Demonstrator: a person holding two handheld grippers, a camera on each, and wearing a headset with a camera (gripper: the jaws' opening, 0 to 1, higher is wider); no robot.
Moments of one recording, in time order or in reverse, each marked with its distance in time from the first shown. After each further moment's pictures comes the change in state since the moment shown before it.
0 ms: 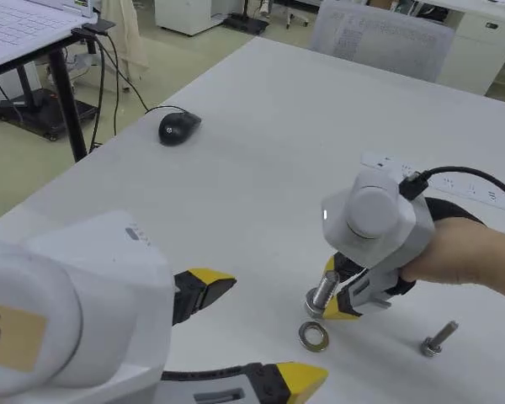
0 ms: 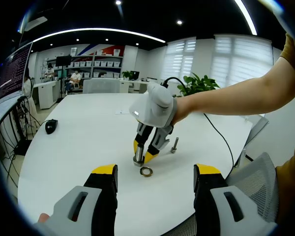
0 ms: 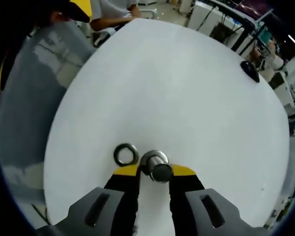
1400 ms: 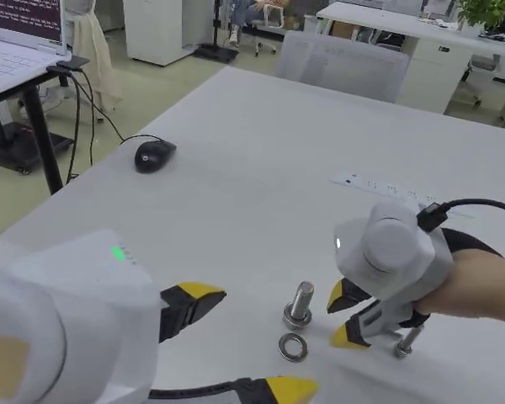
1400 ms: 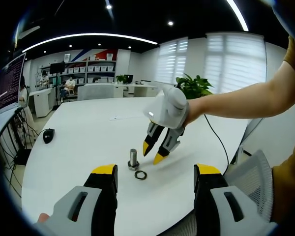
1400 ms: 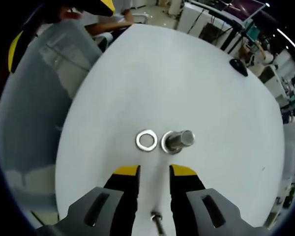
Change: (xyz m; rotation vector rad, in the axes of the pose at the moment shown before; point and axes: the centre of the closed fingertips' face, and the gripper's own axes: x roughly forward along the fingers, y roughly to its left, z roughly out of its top) left arm -0.007 -0.018 0.010 0.064 -0.015 -0.033; right arm -0.032 0.034 -0.016 0.085 -0.031 -0.063
